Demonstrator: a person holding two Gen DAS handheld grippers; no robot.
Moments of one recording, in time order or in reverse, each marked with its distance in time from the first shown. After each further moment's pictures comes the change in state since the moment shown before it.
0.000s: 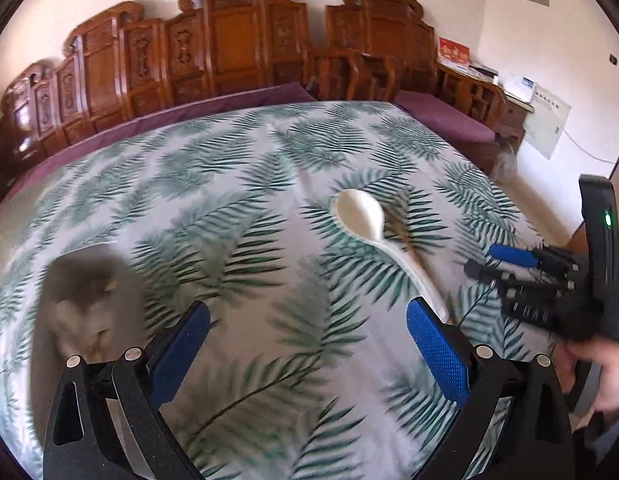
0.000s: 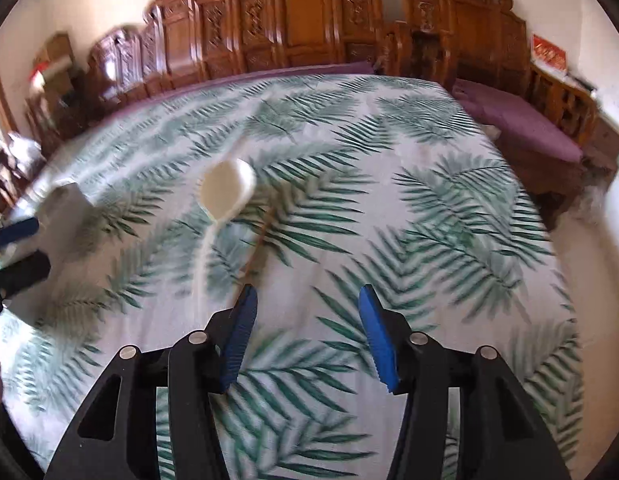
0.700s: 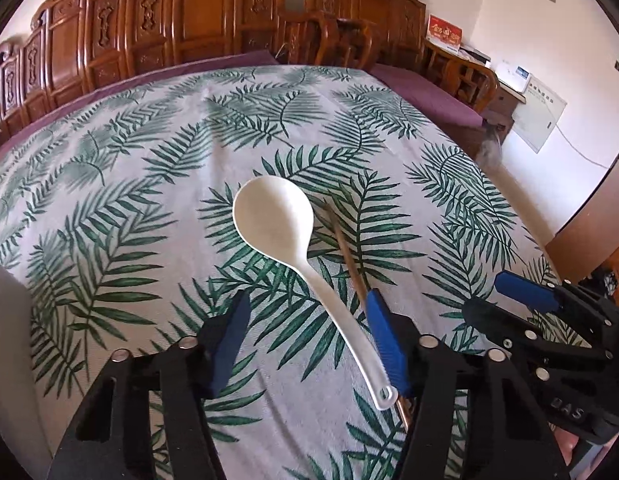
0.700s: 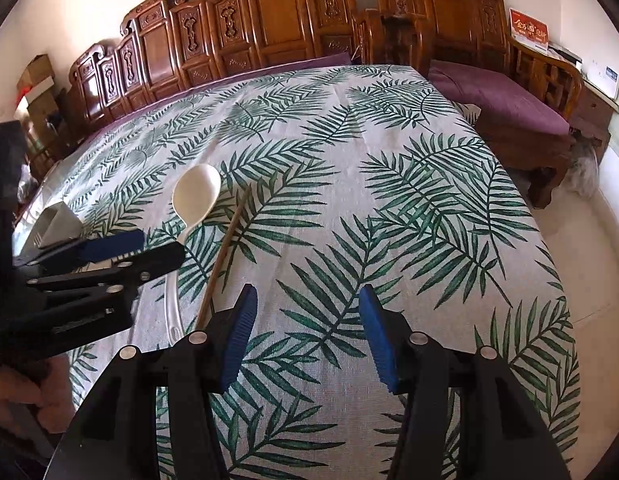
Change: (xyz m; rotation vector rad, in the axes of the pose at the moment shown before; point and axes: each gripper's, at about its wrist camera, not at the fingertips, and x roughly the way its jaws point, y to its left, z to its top) left arm 0.084 -0.050 0.019 -0.040 0.101 -0.098; right arm -0.004 -0.025 0.001 0.098 -0.002 0.024
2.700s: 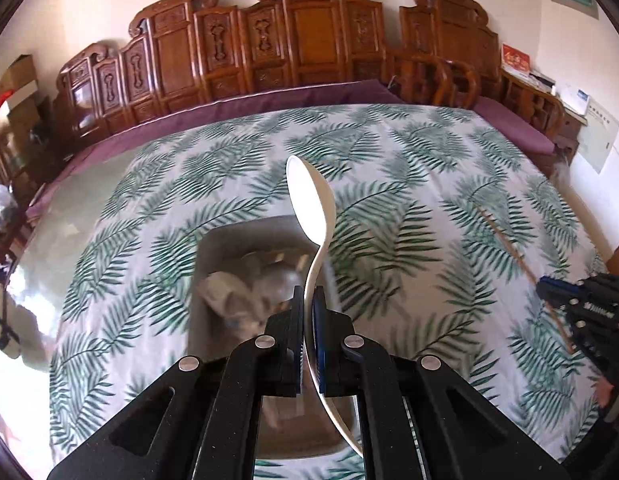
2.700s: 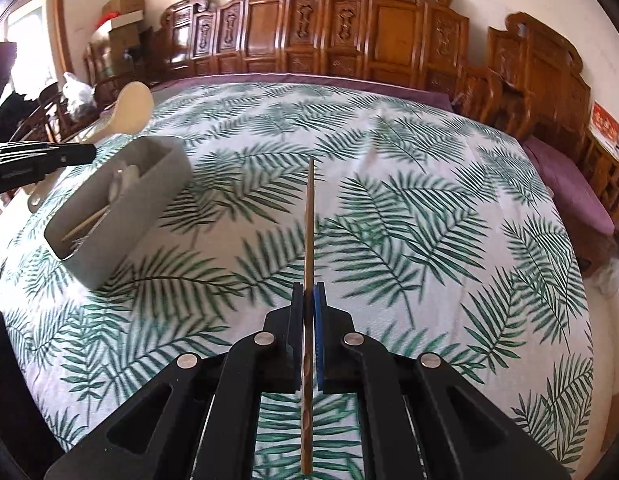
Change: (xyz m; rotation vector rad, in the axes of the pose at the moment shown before) left arm -0.169 0.174 -0.051 -0.048 -0.072 0.303; right arm -0.027 0.154 -0.019 -0.346 -0.030 0.104
